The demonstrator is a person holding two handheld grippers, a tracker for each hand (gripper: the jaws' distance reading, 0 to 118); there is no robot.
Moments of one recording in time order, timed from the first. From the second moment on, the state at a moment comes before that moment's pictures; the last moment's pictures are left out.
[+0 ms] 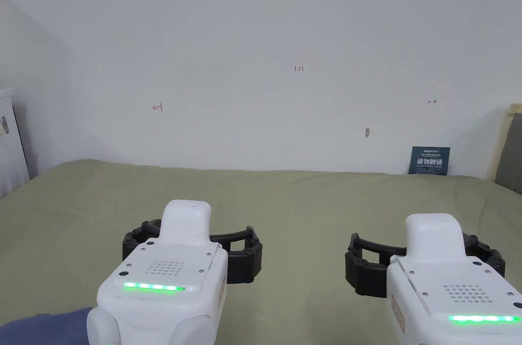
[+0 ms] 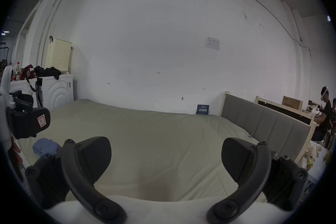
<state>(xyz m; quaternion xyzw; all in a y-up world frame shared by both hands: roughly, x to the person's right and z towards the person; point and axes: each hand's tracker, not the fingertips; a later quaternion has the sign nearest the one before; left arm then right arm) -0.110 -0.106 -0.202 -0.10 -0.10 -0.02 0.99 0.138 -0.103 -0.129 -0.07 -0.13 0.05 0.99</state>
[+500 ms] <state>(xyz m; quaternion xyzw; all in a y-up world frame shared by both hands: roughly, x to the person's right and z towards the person) -0.110 -0.105 -0.200 -0.10 -0.10 -0.01 0.99 0.140 -0.101 -0.134 -0.07 -0.12 0.05 0.99</state>
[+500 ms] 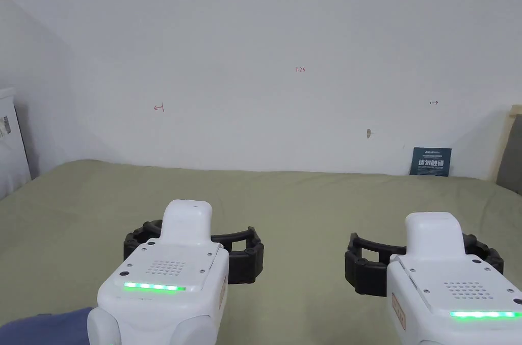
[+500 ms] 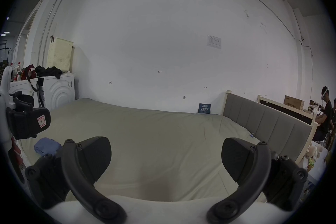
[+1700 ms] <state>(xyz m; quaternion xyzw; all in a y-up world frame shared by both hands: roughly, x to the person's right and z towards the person) -0.112 -0.107 -0.193 -0.11 -0.09 -0.01 0.99 0.141 -0.104 -0.132 -0.09 -0.13 0.06 0.99</state>
